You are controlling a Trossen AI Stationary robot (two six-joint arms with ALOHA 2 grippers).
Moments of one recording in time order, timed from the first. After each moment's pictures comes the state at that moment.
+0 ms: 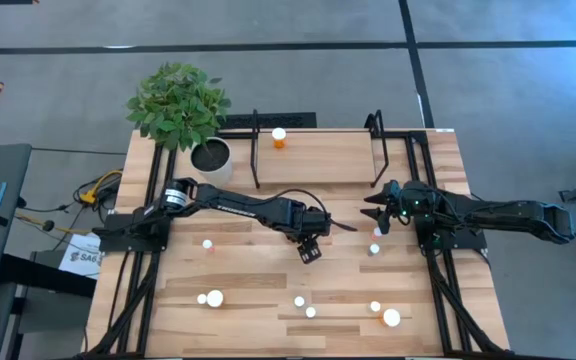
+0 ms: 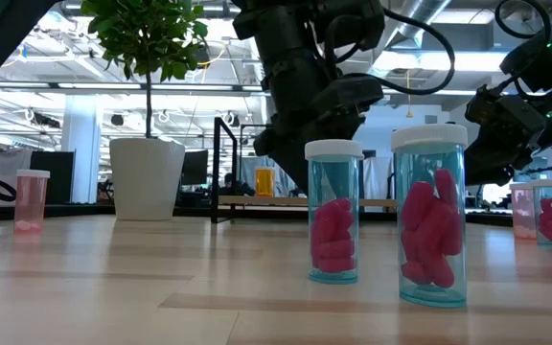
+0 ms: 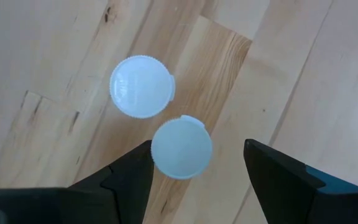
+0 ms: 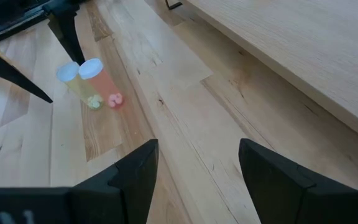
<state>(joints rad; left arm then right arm) -0.08 2.20 1.78 -0.80 -0.08 -0.50 -0.28 0.45 0.05 -0.07 -0.02 0.31</state>
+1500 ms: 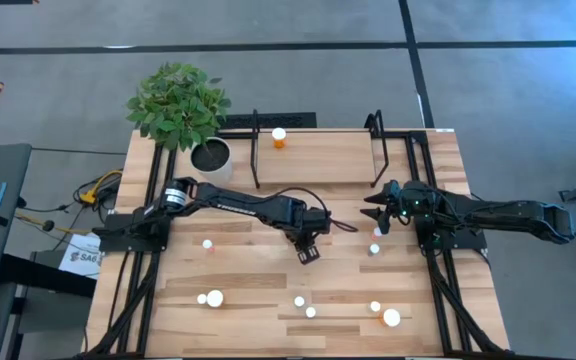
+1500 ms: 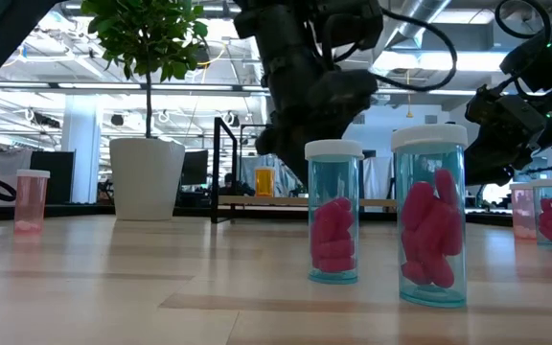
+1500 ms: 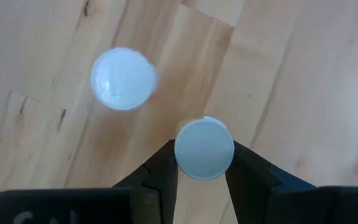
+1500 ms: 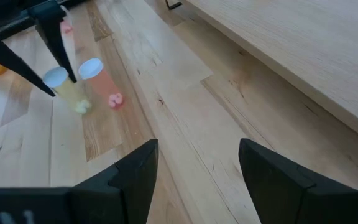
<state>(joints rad) -0.07 2.20 1.80 -0.84 -0.01 -0.44 -0.28 0.45 0.05 -0.07 -0.02 0.31</state>
